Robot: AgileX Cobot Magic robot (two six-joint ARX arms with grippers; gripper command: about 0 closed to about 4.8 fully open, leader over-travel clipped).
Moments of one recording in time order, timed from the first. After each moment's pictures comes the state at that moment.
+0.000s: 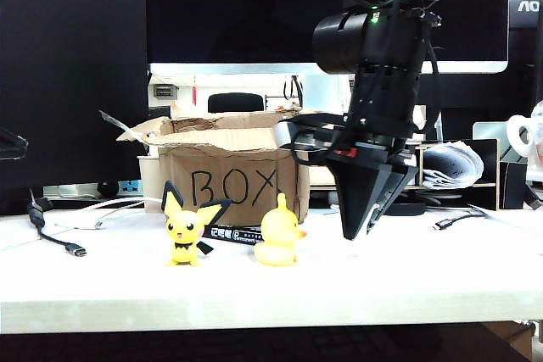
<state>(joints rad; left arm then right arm) -0.54 0.18 0.01 -0.03 0.11 -0.06 0.54 1.87 1.37 -0.86 -0.13 -0.28</state>
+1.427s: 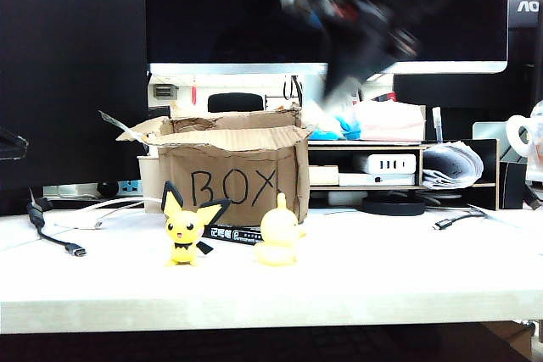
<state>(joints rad) -0.54 0.18 0.01 -0.03 0.11 -0.06 0.54 1.59 1.41 -0.82 -0.26 -0.22</state>
